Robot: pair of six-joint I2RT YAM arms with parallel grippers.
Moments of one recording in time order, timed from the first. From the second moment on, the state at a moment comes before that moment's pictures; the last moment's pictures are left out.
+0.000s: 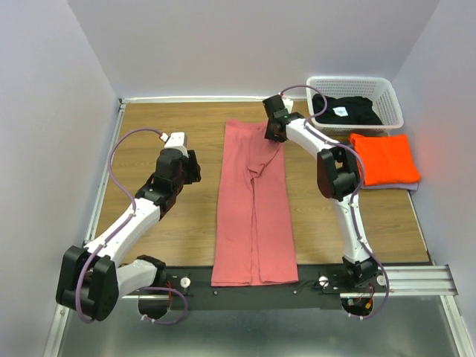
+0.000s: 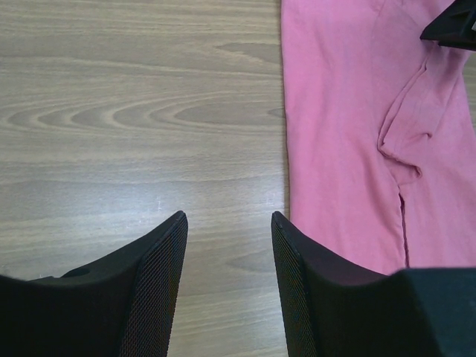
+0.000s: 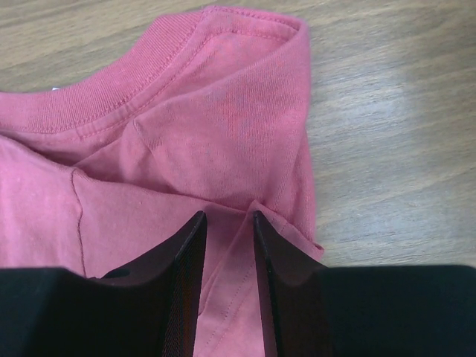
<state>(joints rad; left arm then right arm) -0.35 1.12 0.67 -0.04 -0.14 -0.32 0.43 2.41 2.04 -0.54 0.31 0.54</state>
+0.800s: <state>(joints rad) -0.35 1.14 0.67 -0.02 -0.12 -0.32 0.43 2.40 1.99 -0.52 0.35 0.55</state>
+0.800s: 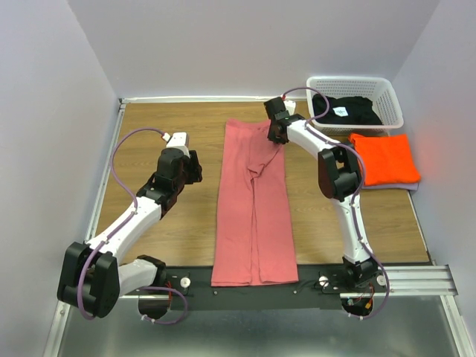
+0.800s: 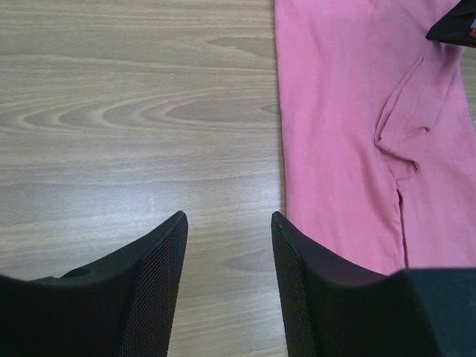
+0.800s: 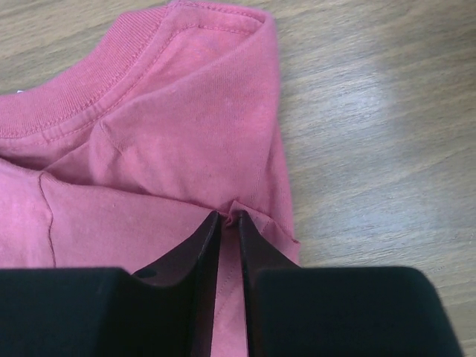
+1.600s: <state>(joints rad) -0.35 1.15 0.67 -0.02 -0.12 -0.32 0.43 2.35 1.99 -0.53 0.33 0.55</state>
